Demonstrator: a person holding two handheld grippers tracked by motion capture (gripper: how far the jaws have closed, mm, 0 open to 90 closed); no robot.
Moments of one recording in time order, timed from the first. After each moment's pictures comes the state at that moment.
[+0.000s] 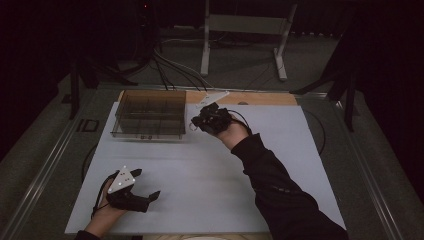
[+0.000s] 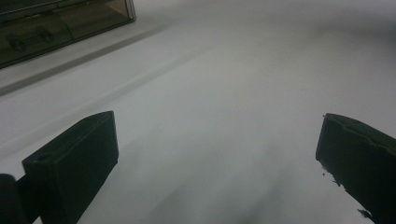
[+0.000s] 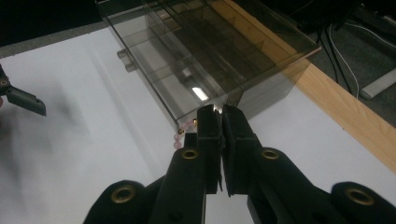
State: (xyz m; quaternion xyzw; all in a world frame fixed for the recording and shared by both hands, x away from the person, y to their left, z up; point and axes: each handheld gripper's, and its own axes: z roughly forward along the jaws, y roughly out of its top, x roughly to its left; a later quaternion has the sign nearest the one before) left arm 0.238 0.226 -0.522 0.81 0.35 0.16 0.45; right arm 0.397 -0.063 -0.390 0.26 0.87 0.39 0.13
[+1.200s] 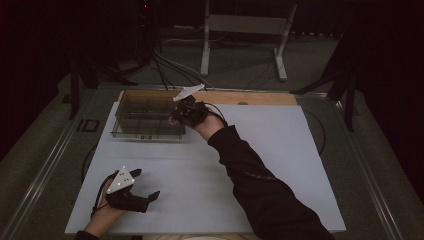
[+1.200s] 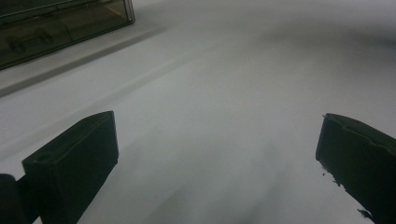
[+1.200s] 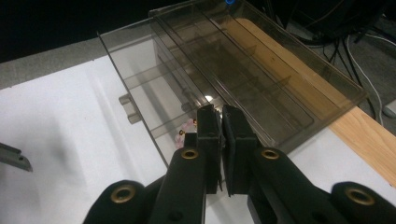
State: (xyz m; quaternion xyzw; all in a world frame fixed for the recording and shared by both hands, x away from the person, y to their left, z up) left arm 0.237 0.227 -0.522 0.81 0.35 0.16 0.45; right arm 0.430 -0.004 -0.402 0.25 0.87 0.41 0.12
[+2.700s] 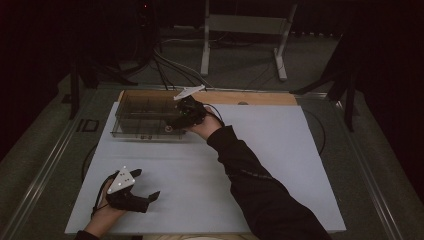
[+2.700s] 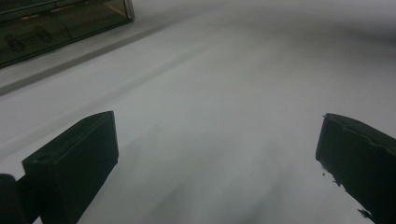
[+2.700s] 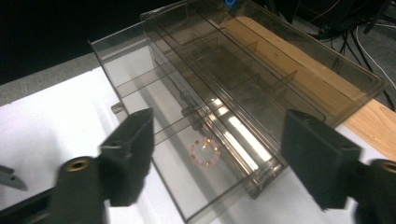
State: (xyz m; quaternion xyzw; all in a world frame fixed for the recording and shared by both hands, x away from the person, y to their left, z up) left arm 0.237 0.227 -0.522 0.81 0.34 0.16 0.45; right arm 0.439 -0.004 -0.417 0.28 0.85 0.43 0.09
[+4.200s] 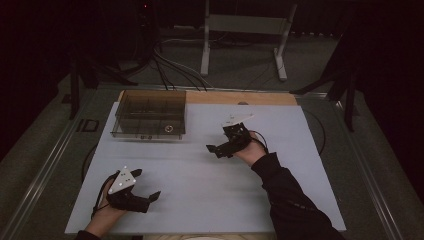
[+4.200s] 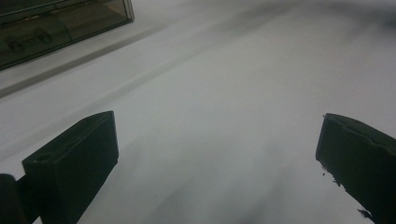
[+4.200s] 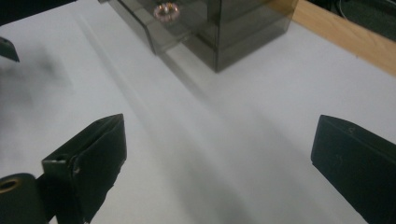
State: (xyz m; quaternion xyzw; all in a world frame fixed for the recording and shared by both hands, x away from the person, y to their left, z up) left arm 0.237 0.225 -0.522 0.81 0.34 0.16 0.44; right arm 0.386 -0.130 -0.464 0.30 0.86 0.41 0.09
